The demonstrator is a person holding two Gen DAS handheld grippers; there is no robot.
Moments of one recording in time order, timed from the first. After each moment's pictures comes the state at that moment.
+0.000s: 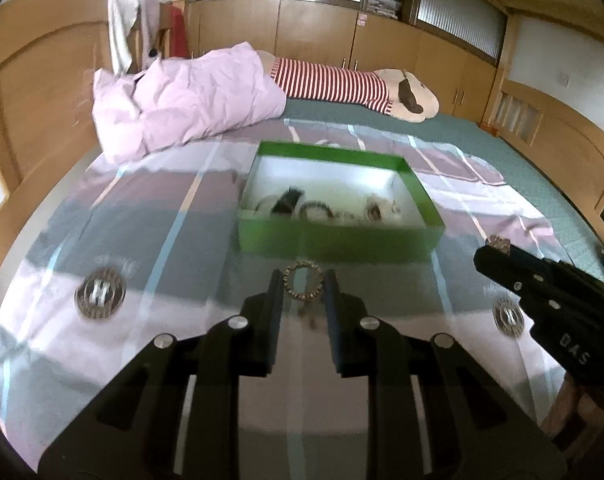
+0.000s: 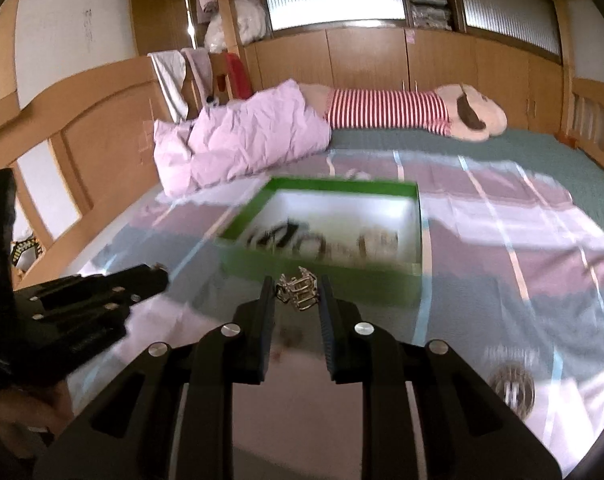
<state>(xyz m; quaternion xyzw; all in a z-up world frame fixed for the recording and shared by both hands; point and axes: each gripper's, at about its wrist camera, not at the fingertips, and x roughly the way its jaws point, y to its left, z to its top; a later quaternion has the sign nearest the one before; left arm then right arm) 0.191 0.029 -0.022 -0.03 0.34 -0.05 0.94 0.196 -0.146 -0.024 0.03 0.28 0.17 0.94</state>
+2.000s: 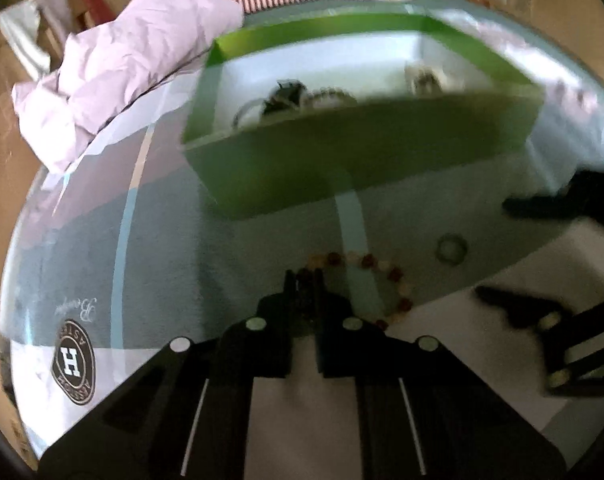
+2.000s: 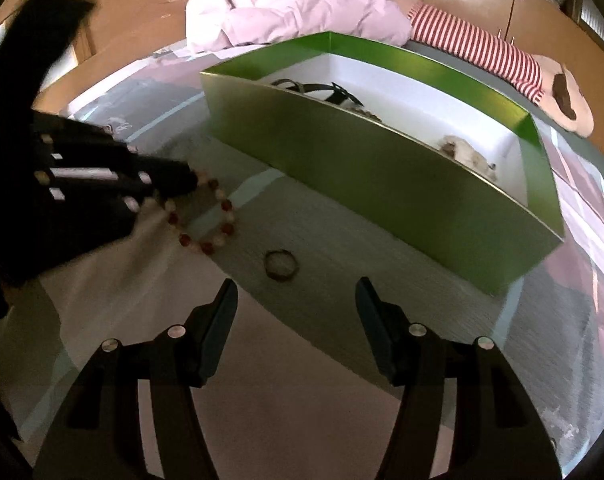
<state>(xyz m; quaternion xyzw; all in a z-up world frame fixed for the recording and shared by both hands) 0.290 0.028 -0.136 0.12 0.46 -0.09 0.87 0.272 -0.099 -0.151 -0.13 0.42 0.26 0.86</state>
